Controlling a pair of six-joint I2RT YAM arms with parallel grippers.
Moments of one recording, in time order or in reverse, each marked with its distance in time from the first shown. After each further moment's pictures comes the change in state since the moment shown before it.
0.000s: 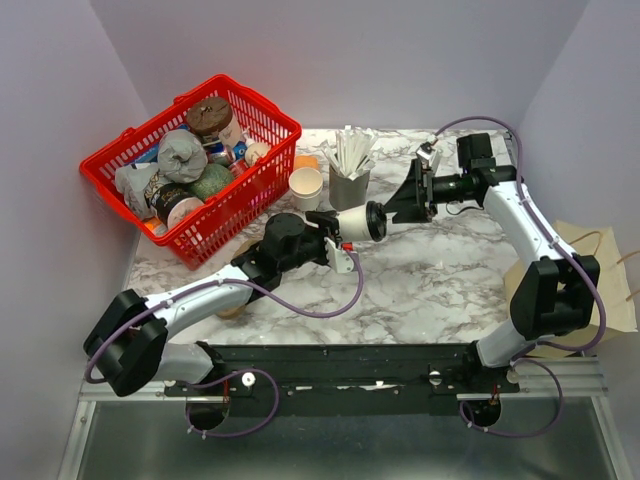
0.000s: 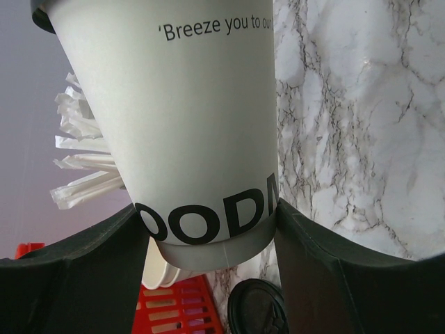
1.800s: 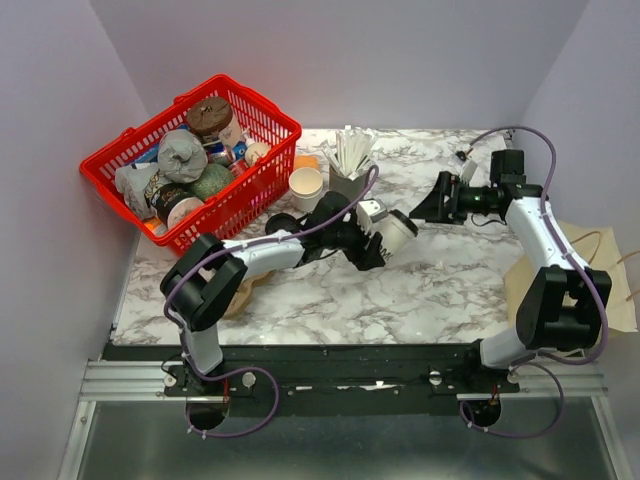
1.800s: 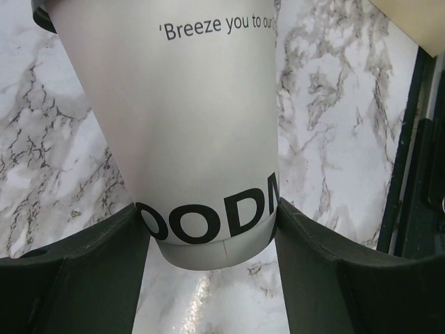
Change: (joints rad) left arm 0.007 0.524 0.375 -0.076 0.331 -1.082; right arm -0.200 -0.092 -0.203 0.121 0.180 -0.181
